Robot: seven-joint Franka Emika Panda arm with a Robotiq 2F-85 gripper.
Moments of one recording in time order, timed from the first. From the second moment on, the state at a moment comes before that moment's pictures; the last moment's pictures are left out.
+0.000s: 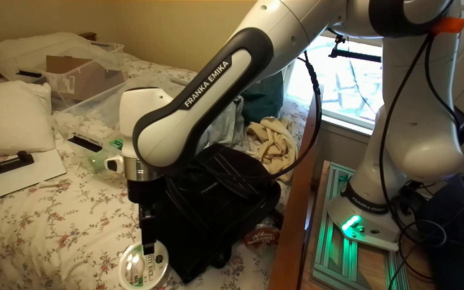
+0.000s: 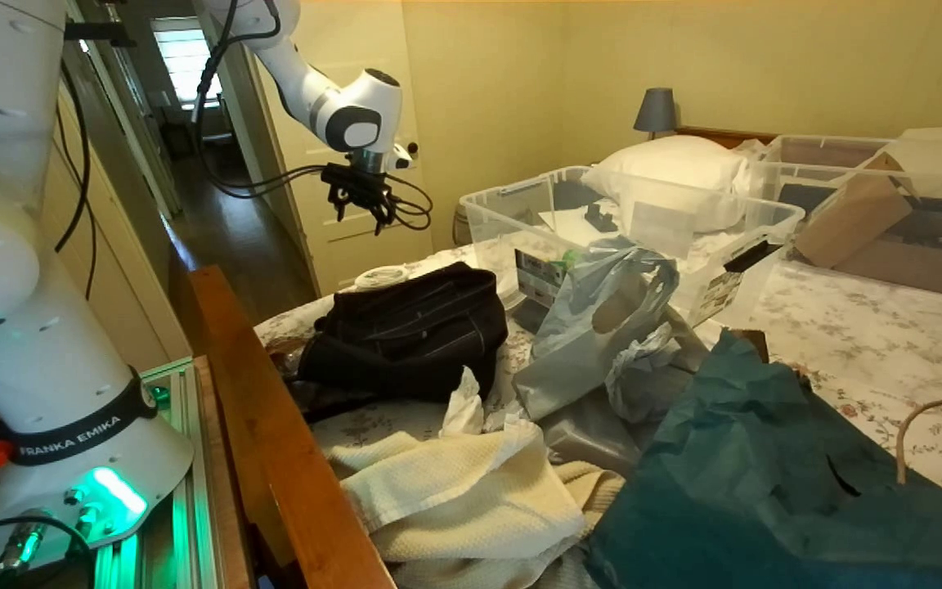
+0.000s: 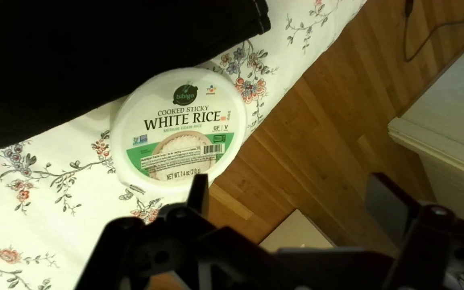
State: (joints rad) arm 0.21 0.48 0.41 -1.98 0.36 2.45 -0.52
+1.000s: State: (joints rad) arm 0.19 0.64 0.39 -1.84 0.28 2.42 -0.52
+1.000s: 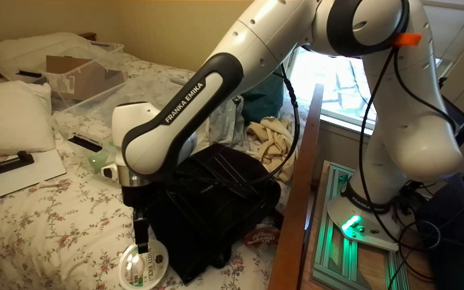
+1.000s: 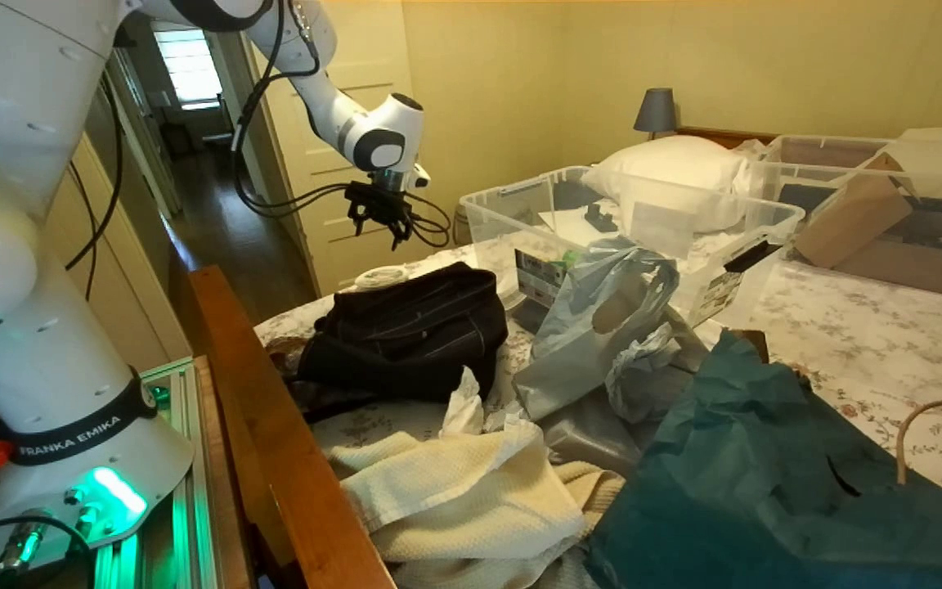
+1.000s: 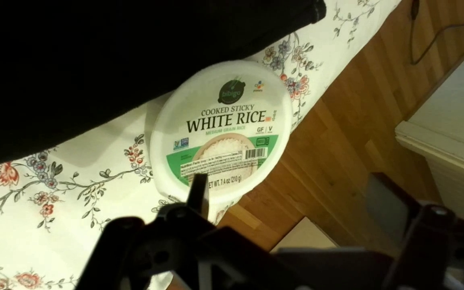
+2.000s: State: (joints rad) arm 0.20 0.87 0.38 -1.59 0.21 2.27 -0.51
